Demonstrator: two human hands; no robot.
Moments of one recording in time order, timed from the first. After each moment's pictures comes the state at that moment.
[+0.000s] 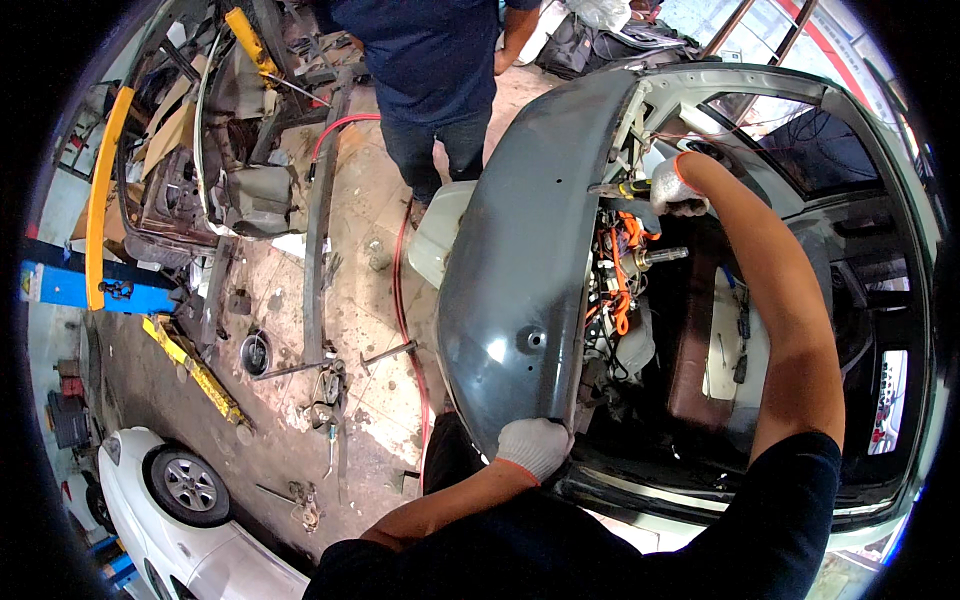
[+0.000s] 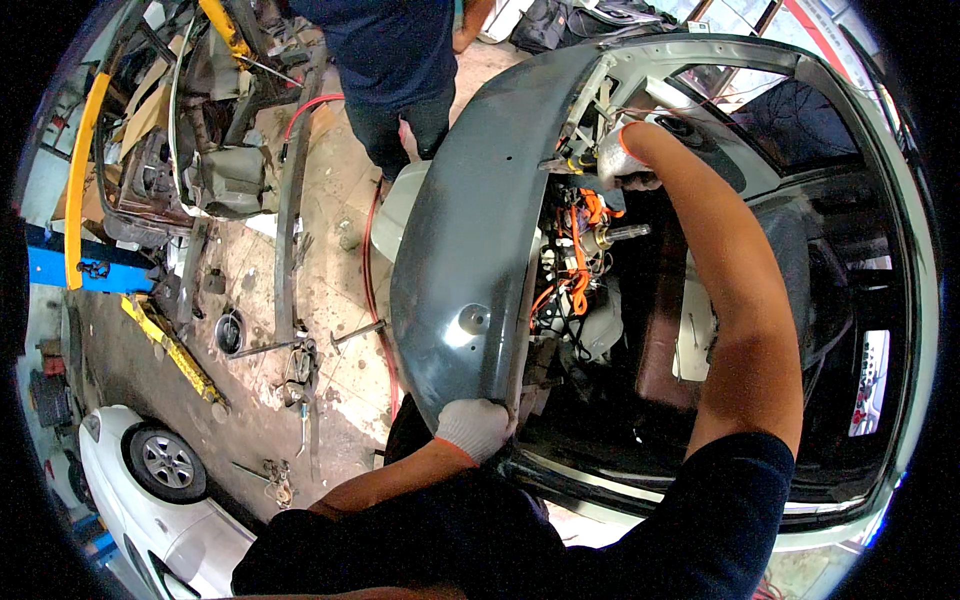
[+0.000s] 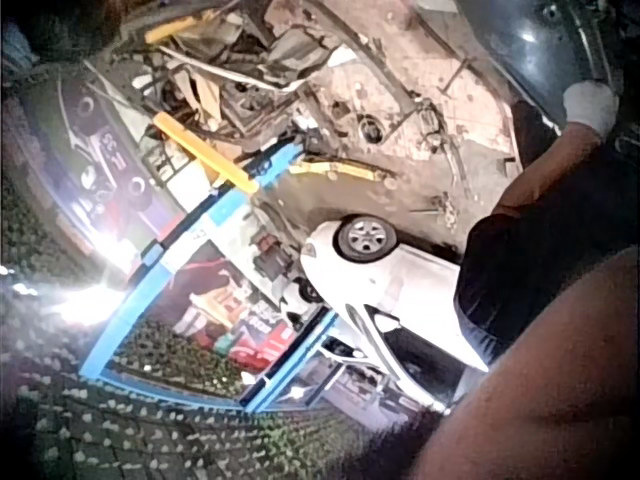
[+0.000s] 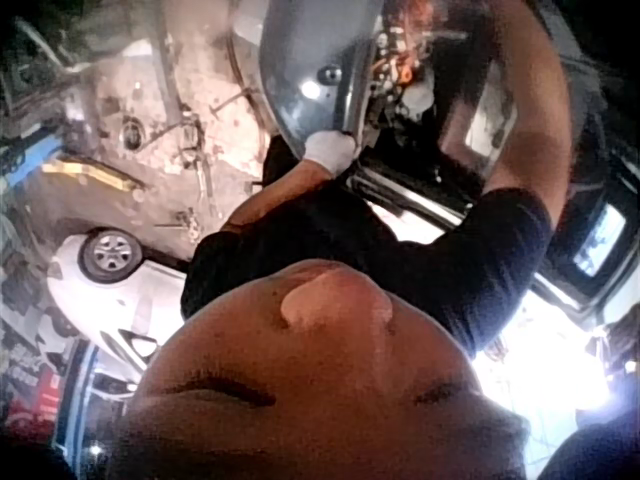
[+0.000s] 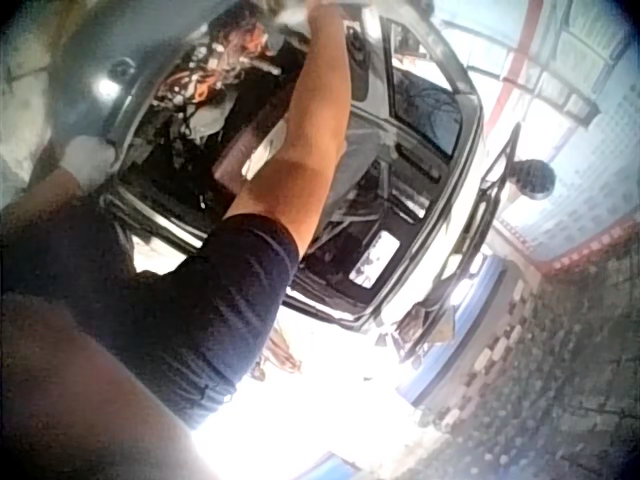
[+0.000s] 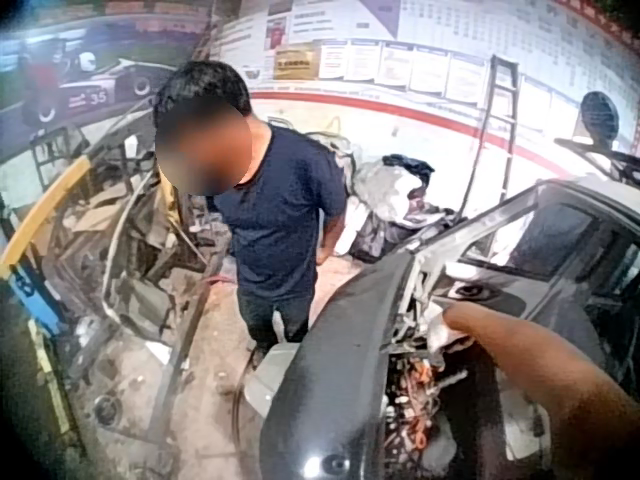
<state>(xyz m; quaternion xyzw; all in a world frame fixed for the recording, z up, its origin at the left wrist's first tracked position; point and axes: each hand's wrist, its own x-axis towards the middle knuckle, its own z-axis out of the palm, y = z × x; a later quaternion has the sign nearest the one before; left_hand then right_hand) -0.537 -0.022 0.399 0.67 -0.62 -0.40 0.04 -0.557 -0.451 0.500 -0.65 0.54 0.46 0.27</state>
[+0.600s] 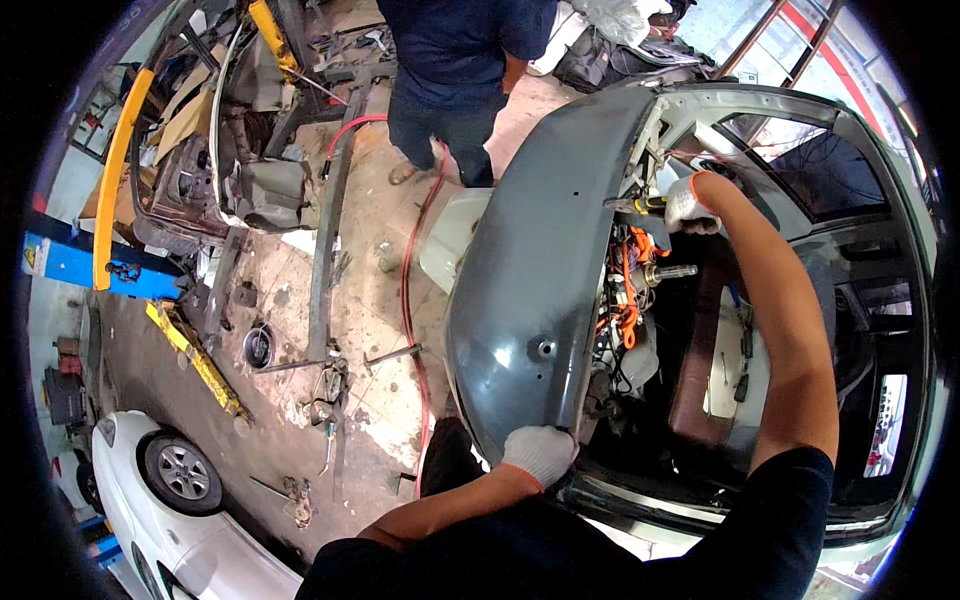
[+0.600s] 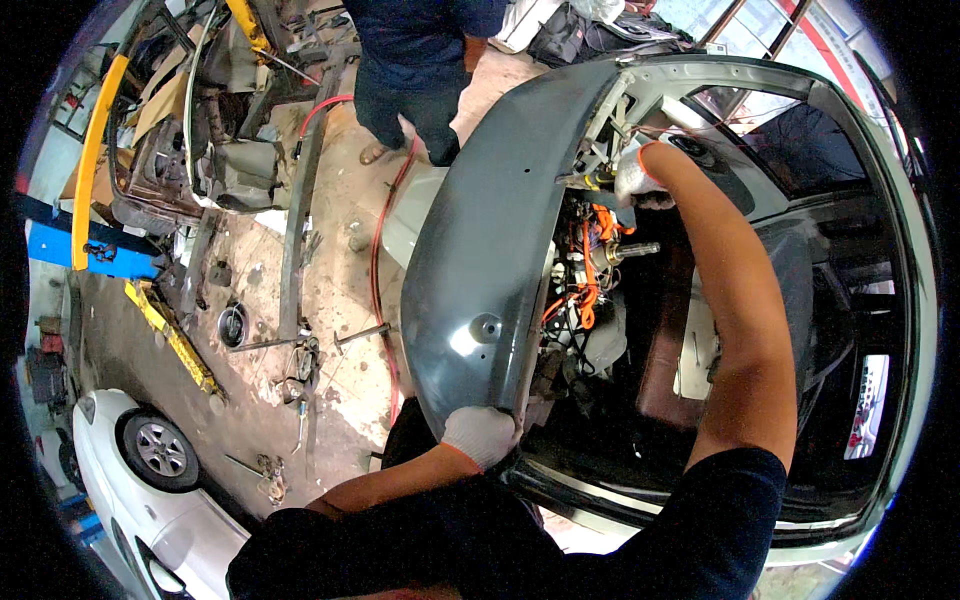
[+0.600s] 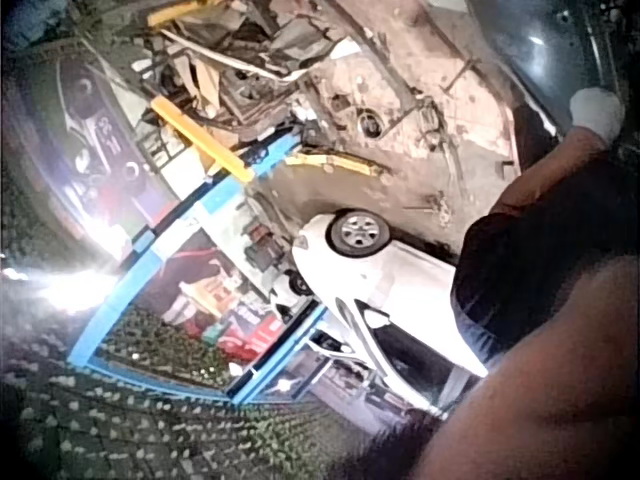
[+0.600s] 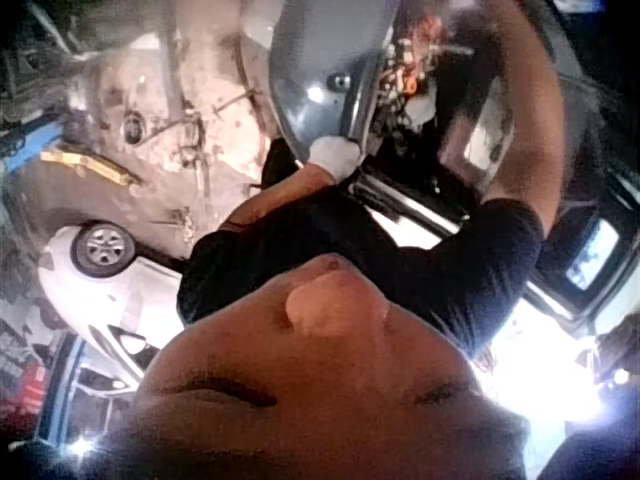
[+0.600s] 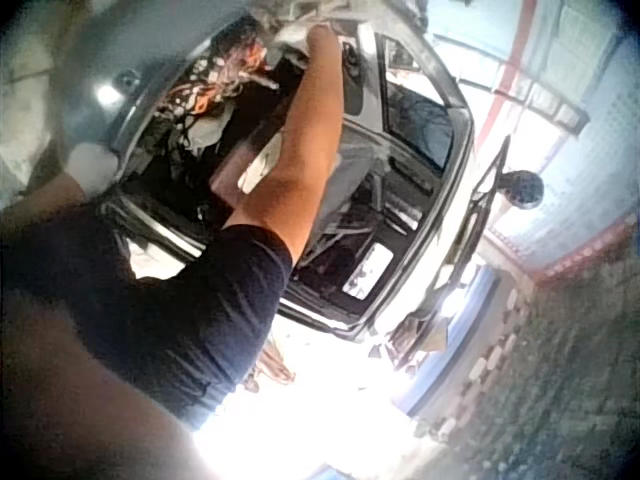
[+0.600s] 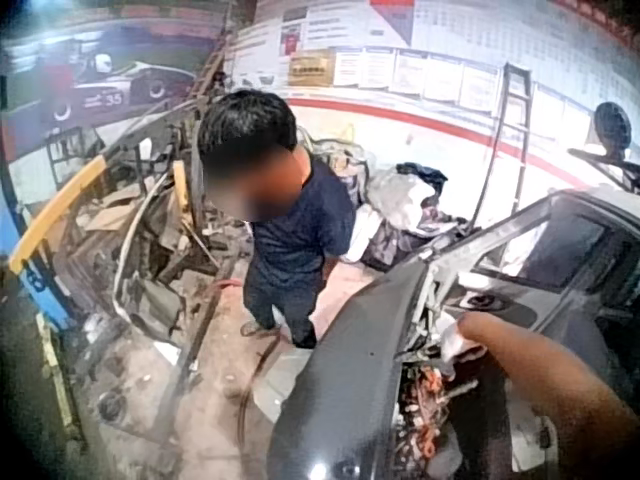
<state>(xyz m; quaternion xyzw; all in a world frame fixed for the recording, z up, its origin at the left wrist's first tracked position) -0.533 -0.024 0.411 0.66 -0.63 -0.41 0.05 -0.556 -0.438 0.511 -0.71 0.50 0.44 0.23</state>
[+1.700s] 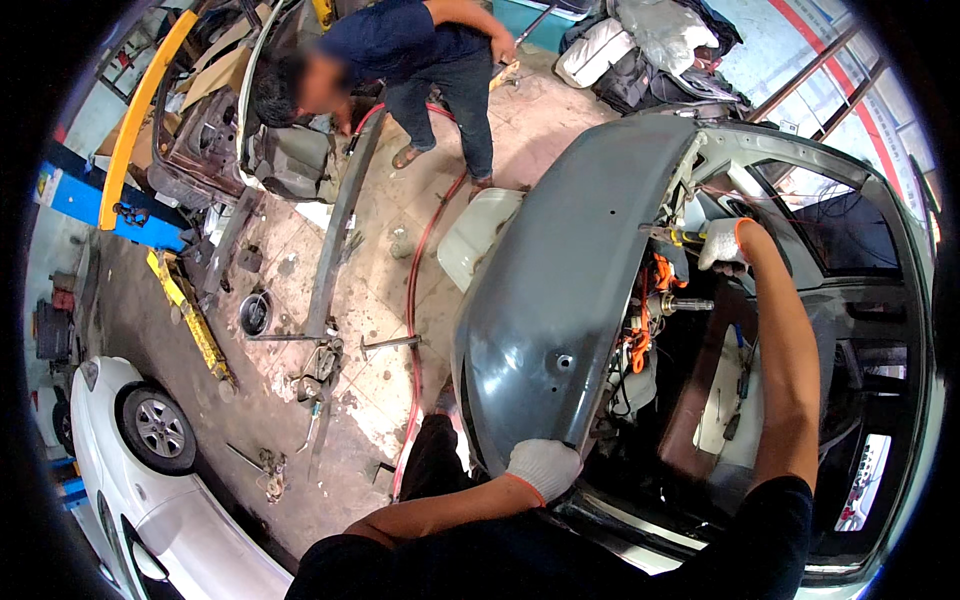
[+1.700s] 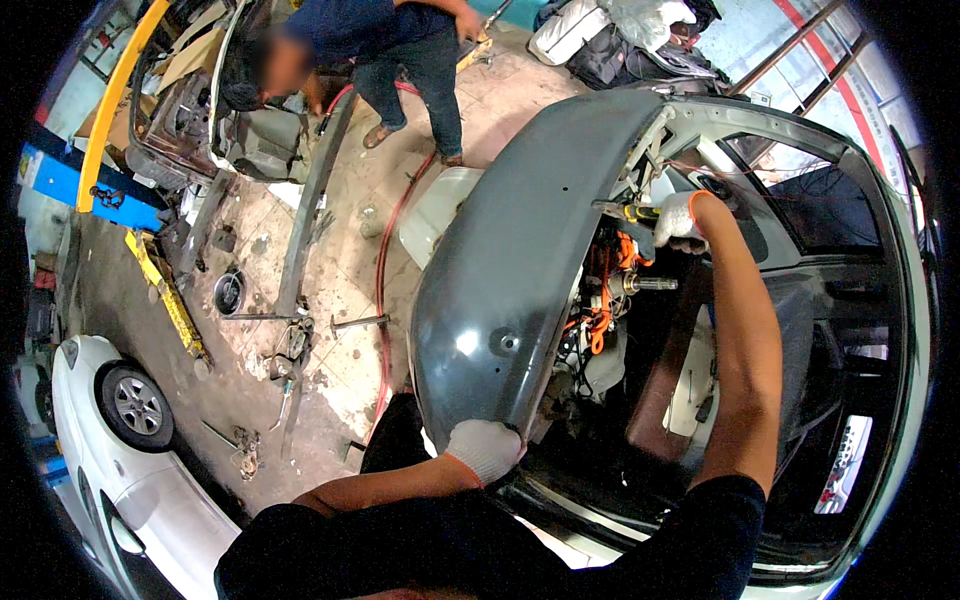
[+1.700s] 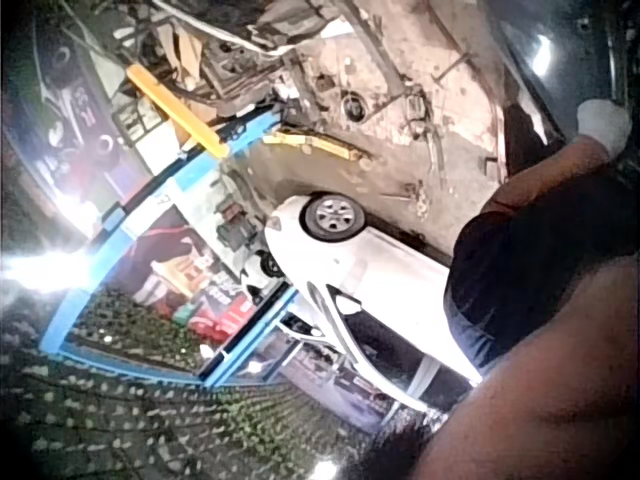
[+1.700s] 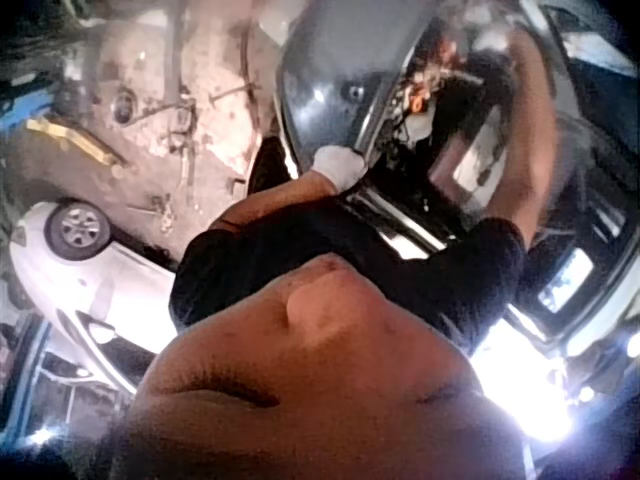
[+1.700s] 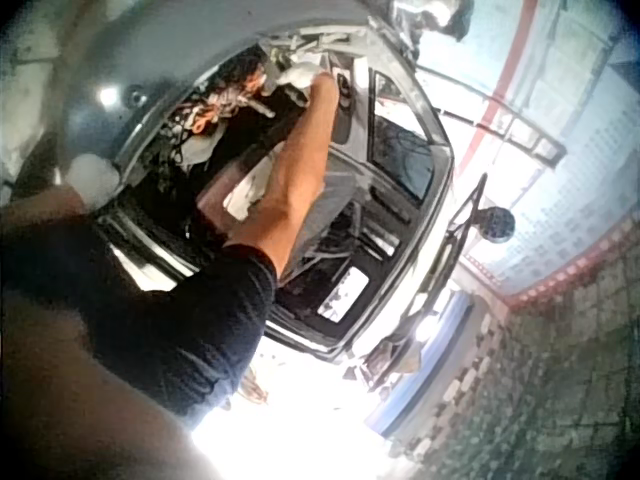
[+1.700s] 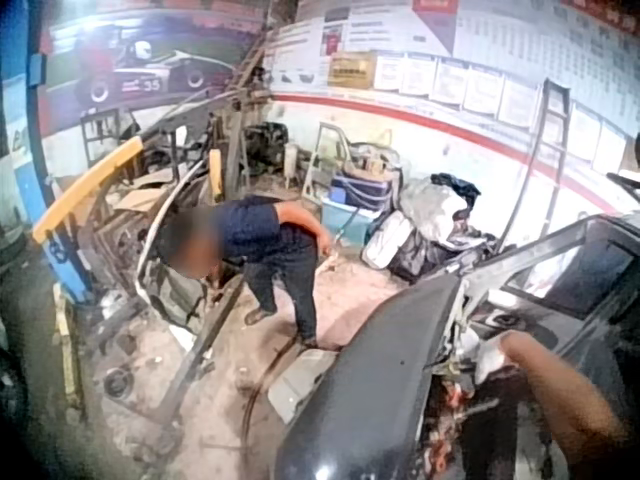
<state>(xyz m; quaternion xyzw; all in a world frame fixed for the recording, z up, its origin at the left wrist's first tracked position) -0.542 -0.019 0.386 0.66 -0.61 -0.42 0.08 -0.561 -0.447 0.506 -0.71 0.53 0.41 0.24</state>
